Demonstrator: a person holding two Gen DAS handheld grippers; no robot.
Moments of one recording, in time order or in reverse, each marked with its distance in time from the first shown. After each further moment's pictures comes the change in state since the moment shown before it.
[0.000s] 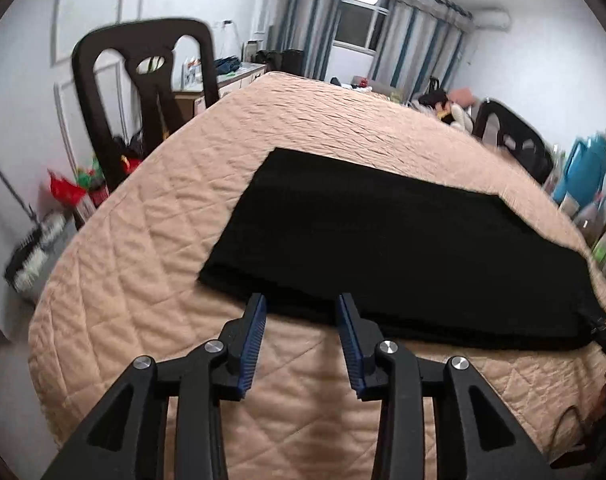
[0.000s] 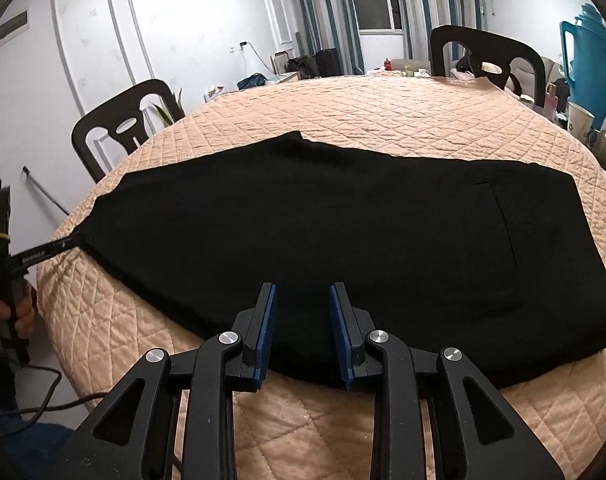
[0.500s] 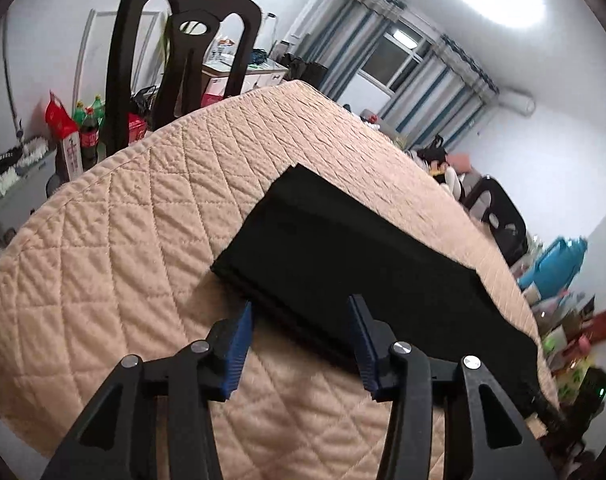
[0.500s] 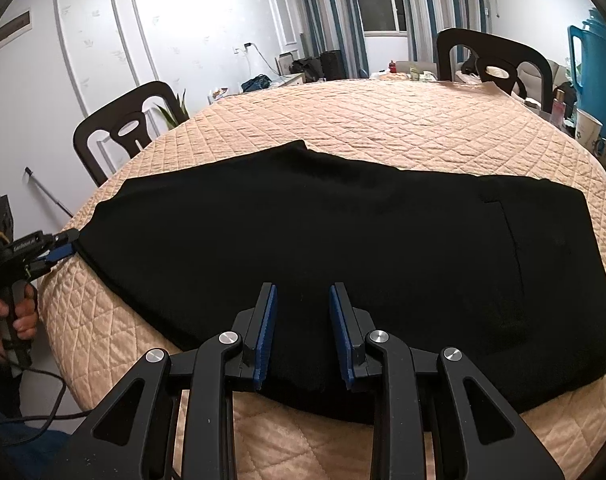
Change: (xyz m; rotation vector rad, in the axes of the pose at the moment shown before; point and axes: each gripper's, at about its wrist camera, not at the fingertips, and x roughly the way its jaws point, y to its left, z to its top) left arm 0.013 0.032 0.009 -0.297 -0.052 -0.152; right arm 0.006 0.001 0.011 -0.016 -0.003 0.017
